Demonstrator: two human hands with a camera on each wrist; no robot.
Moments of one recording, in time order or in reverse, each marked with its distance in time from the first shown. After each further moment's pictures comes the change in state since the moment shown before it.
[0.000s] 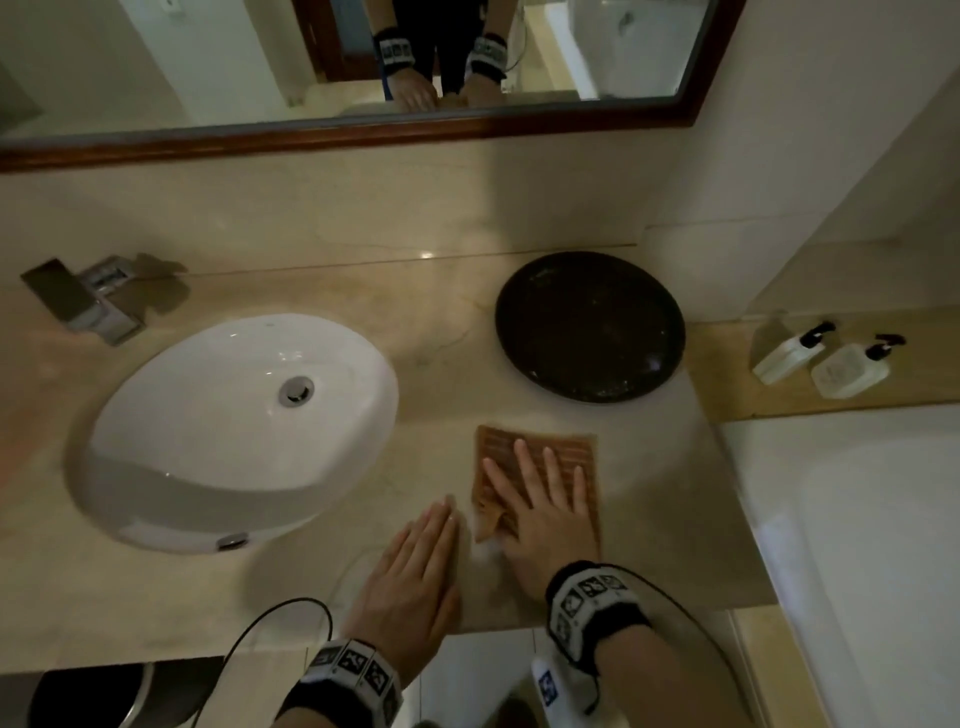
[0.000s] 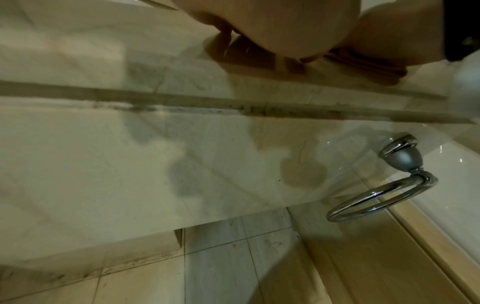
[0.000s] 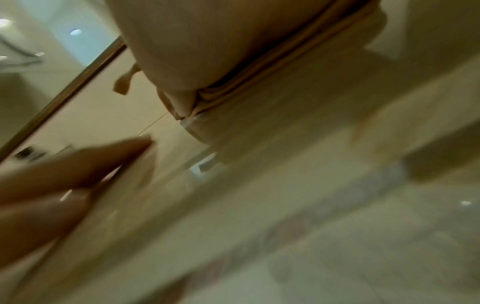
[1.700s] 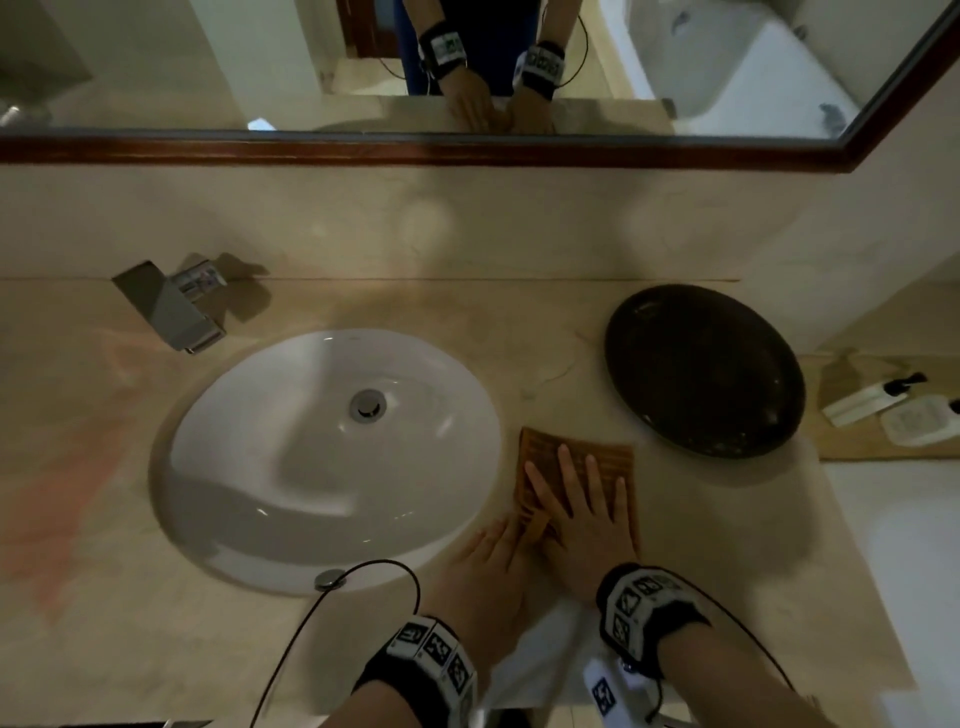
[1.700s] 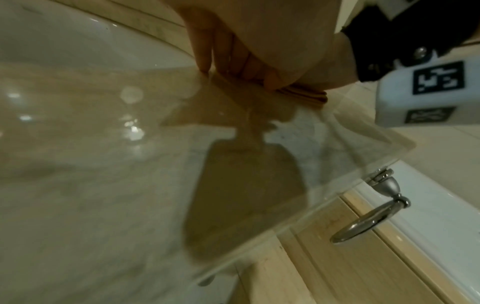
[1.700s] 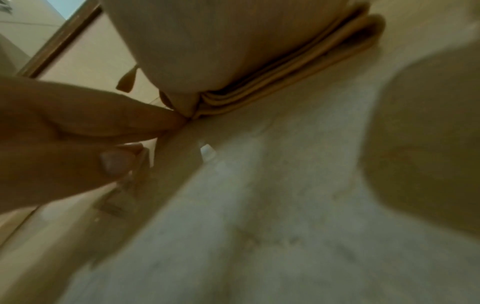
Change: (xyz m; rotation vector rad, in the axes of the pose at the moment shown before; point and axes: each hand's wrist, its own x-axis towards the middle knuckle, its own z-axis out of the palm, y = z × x) left_hand 0.036 -0.078 -0.061 0.020 -0.272 0.169; right_hand 0.078 -0.085 0.002 -0.117 -0.051 0.027
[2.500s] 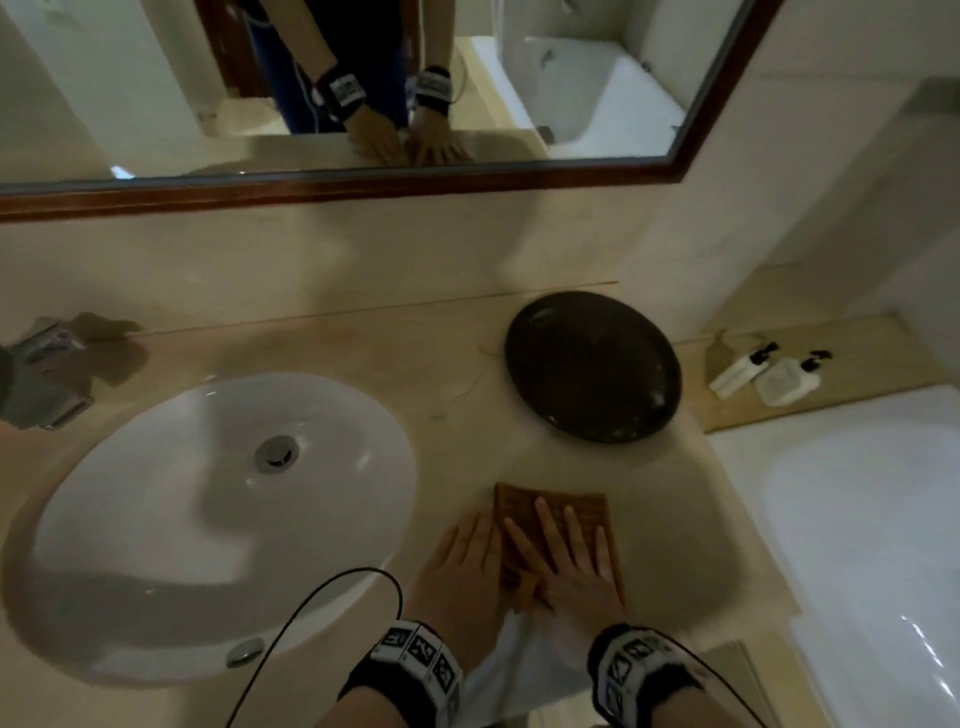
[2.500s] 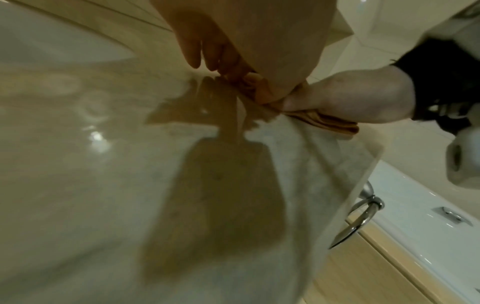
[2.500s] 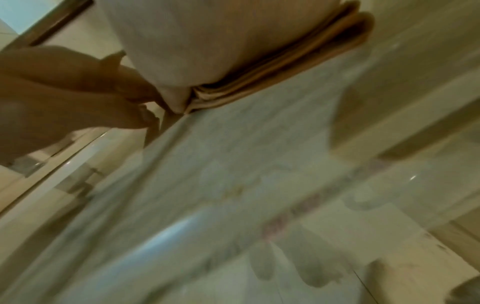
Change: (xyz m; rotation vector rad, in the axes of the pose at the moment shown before) left_hand 0.047 0.035 -0.003 0.091 0.004 0.043; right_hand -0.071 0.044 0.008 0.099 -0.007 0.107
